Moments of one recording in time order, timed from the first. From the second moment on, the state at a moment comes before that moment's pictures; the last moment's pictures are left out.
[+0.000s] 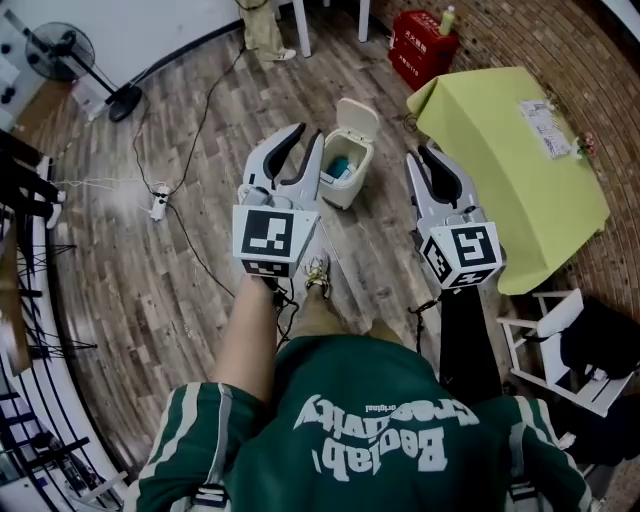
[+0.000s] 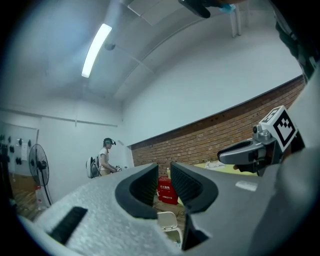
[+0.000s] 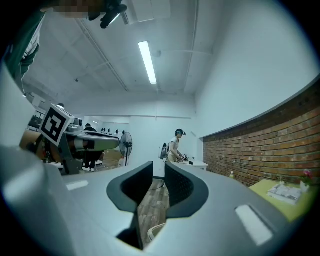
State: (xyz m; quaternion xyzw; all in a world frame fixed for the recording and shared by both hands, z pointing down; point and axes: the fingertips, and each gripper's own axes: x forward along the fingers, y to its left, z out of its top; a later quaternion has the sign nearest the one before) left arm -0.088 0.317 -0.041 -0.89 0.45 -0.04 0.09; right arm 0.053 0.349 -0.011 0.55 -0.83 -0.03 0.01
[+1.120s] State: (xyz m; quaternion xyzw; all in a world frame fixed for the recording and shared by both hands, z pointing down) left arm -0.088 0.017 -0.033 -0.93 0.35 -0.04 0.07; right arm 0.032 0.069 -0.002 0.63 -0.77 0.00 0.02
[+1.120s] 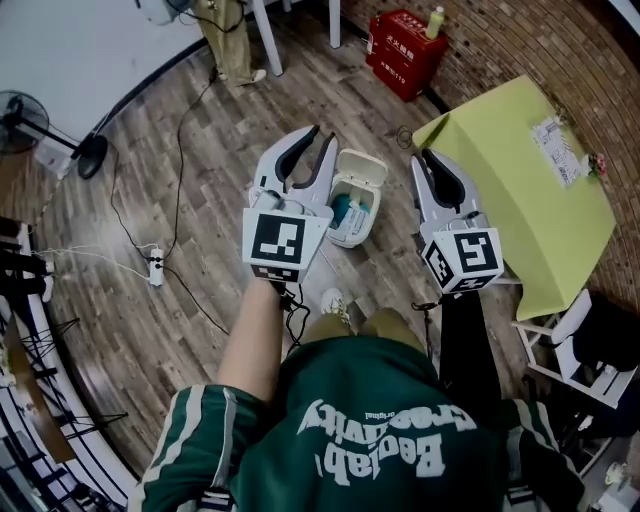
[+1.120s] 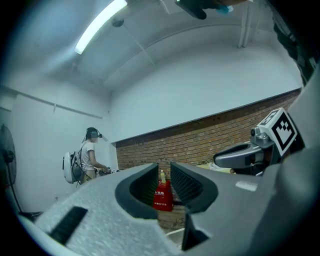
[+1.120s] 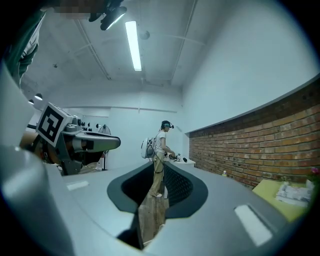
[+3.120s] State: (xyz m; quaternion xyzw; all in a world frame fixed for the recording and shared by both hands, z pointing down) left arm 0.089 -0.192 0.231 -0.90 0.40 -0.17 -0.03; right arm 0.203 -0.156 0.240 0.54 -0.84 0.10 0.05
